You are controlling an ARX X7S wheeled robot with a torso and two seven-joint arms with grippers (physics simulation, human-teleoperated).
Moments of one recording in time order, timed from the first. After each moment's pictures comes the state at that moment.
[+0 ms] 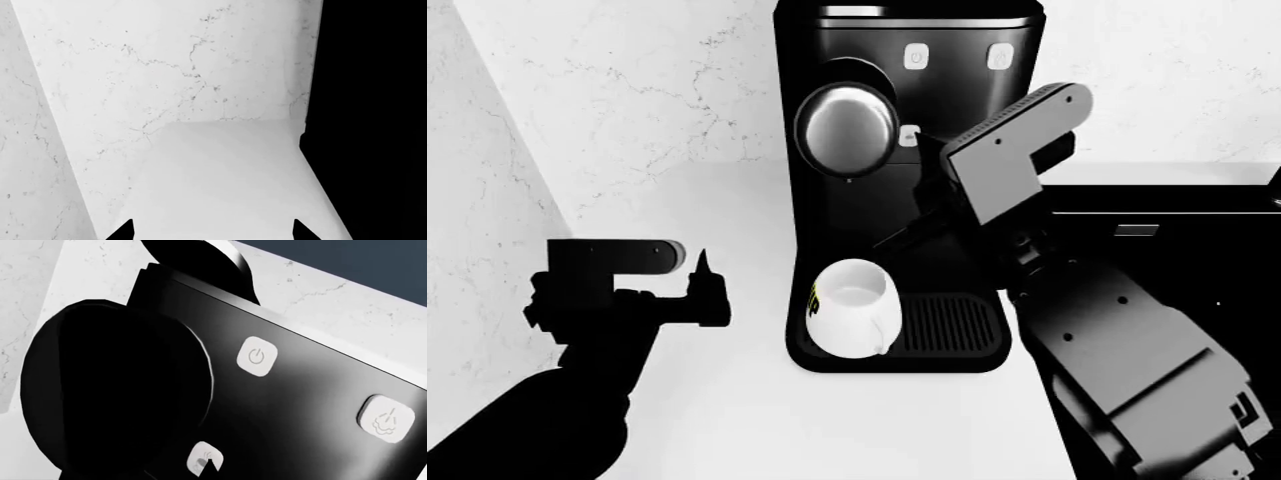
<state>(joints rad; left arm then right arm) -0.42 -0.43 0.09 0.44 -0.60 -0.85 -0.38 0.85 0.40 -0.50 -0.38 0.34 0.77 0.07</state>
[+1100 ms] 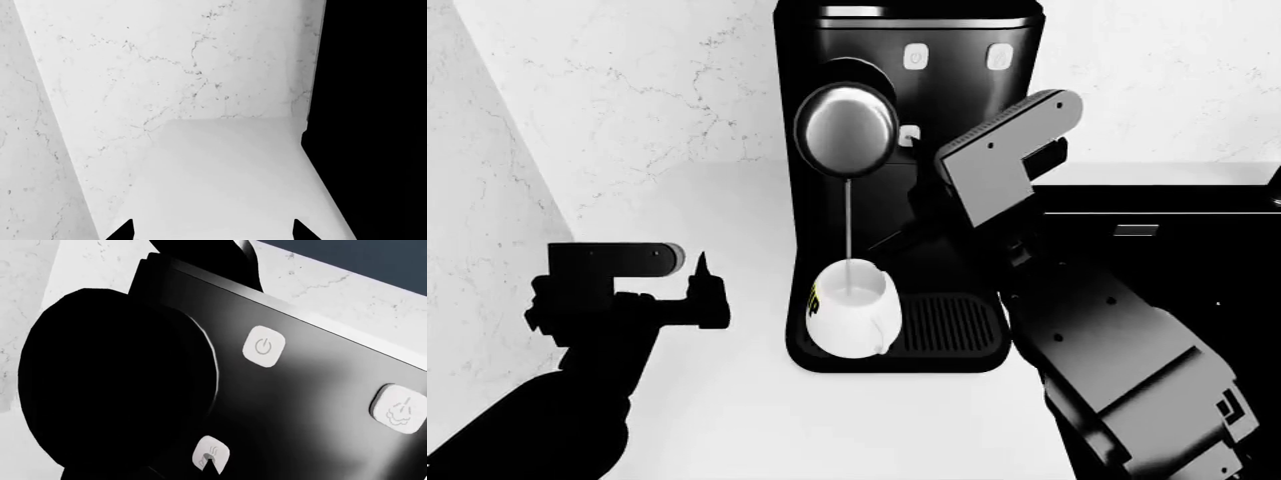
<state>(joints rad) -0.41 -0.43 0.10 0.42 -0.60 -0.83 -0.39 0.84 0.39 -0.51 -0.36 0.35 0.77 0.09</state>
